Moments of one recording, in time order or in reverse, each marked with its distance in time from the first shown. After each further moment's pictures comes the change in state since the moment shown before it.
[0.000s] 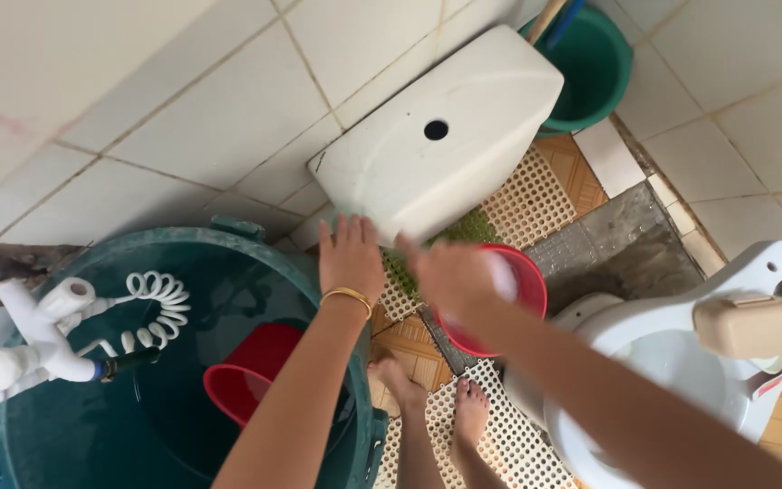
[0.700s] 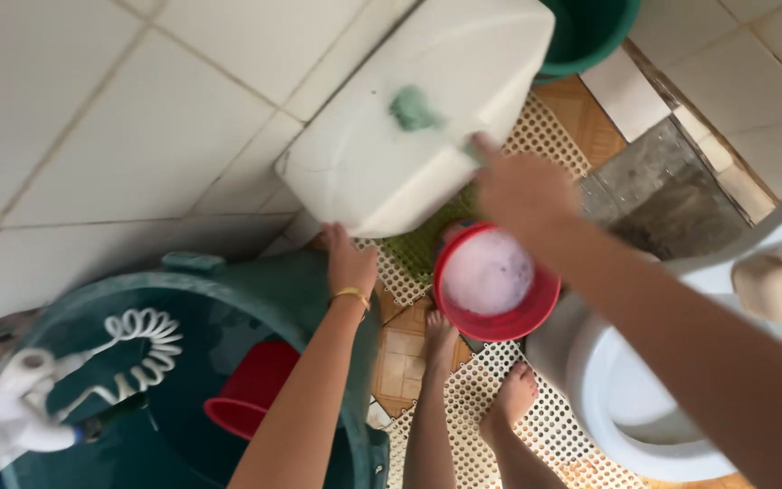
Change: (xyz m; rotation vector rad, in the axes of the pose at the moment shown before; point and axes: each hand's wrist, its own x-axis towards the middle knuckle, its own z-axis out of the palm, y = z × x) left_hand 0.074 0.013 0.136 -0.878 0.171 -0.267; right_hand 0.033 0.091 -0.017 0.268 0.000 0.228
